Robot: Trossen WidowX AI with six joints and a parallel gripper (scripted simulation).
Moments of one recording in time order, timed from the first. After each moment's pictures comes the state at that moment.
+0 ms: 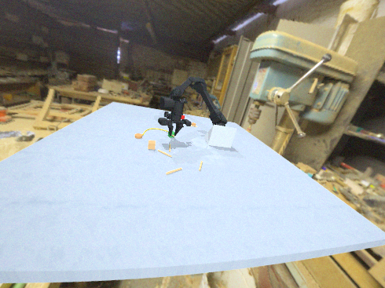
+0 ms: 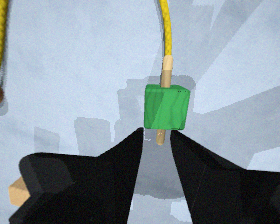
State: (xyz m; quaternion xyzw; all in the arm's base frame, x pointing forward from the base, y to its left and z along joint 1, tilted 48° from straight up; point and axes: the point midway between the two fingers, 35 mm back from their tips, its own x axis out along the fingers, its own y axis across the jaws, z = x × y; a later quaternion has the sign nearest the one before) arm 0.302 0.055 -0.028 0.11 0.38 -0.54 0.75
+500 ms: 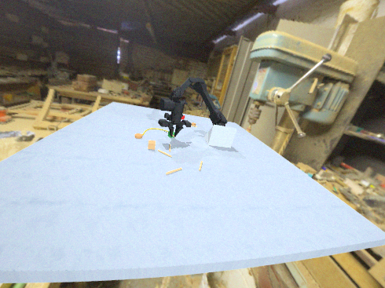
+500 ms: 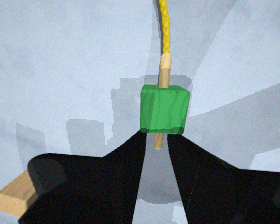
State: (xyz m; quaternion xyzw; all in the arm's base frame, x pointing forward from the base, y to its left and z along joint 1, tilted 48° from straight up) arm 0.300 0.049 -0.033 0.11 0.38 -0.54 0.75
